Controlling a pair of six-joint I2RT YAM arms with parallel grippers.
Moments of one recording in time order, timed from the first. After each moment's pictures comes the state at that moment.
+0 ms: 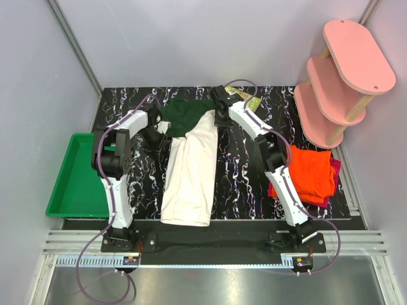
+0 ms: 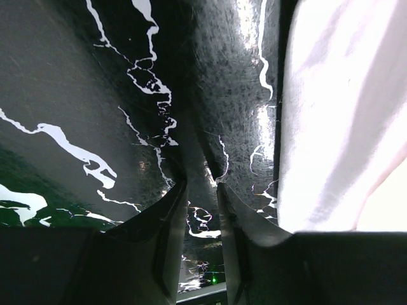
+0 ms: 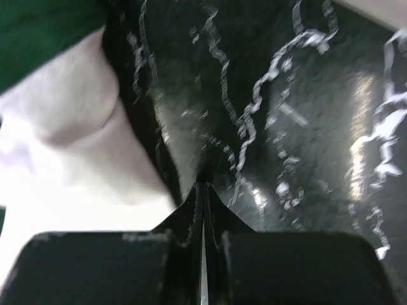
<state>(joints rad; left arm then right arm) -0.14 2.10 1.56 -1.03 0.18 0.14 0.49 2.63 2.45 -0.94 0.19 0.58</state>
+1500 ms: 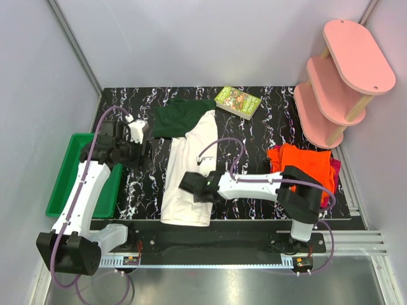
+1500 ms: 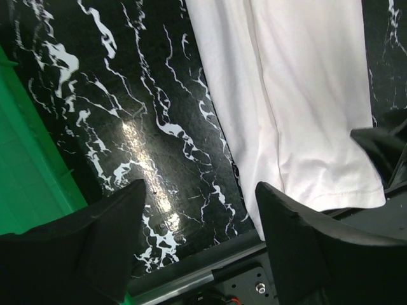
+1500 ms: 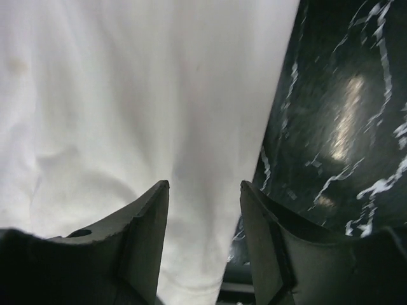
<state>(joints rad) -0.08 1.09 1.07 -0.95 0.29 0.13 1.18 1.81 1.22 -0.65 0.46 1.03</state>
